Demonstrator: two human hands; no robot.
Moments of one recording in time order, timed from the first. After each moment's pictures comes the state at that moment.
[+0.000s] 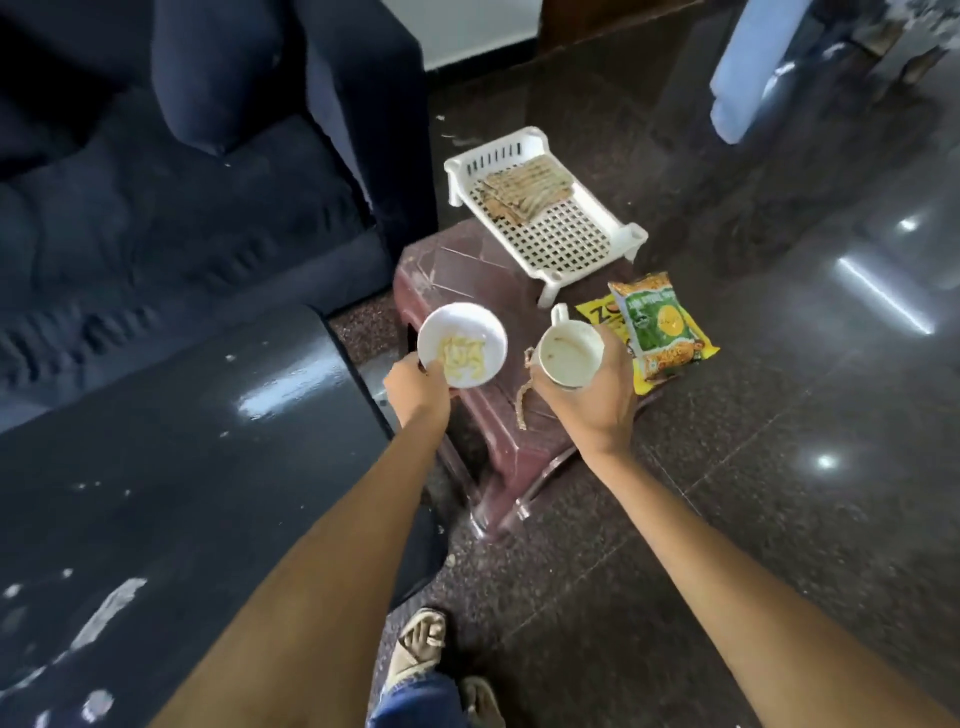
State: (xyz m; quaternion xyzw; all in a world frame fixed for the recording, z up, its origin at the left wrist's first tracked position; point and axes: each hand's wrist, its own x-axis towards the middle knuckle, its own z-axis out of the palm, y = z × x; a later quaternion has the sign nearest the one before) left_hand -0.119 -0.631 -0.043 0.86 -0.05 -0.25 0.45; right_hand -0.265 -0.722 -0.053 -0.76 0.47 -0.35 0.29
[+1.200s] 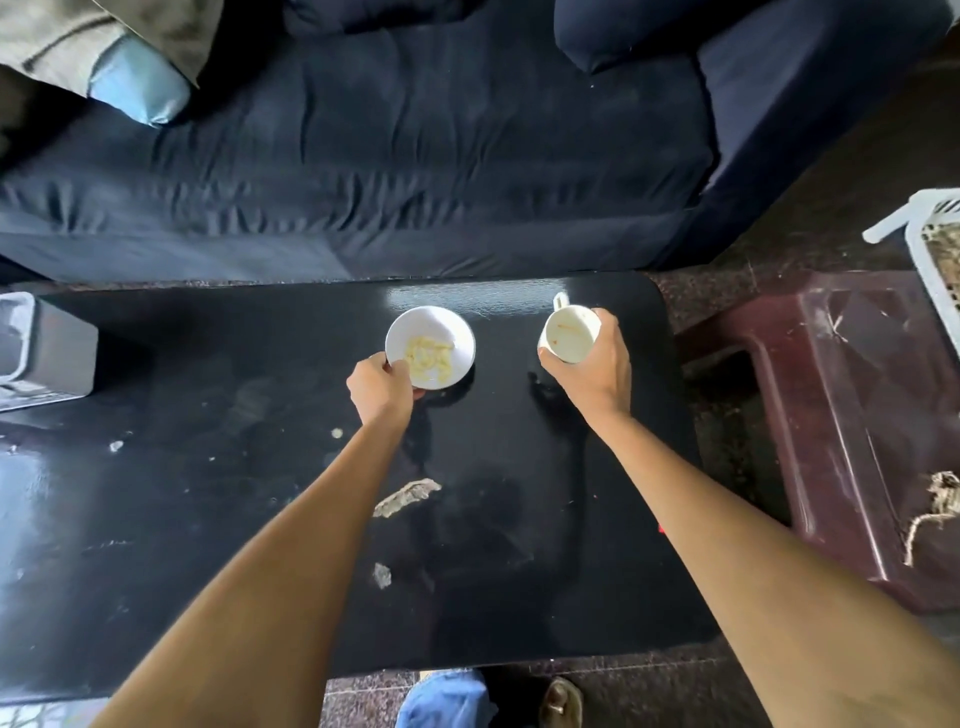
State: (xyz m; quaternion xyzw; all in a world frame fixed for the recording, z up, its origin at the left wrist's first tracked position) left_hand 0.109 -0.306 -0.103 0.84 0.22 -0.15 0.47; right_hand 0.040 -0.506 -0.118 -0.84 0.34 -0.11 0.40
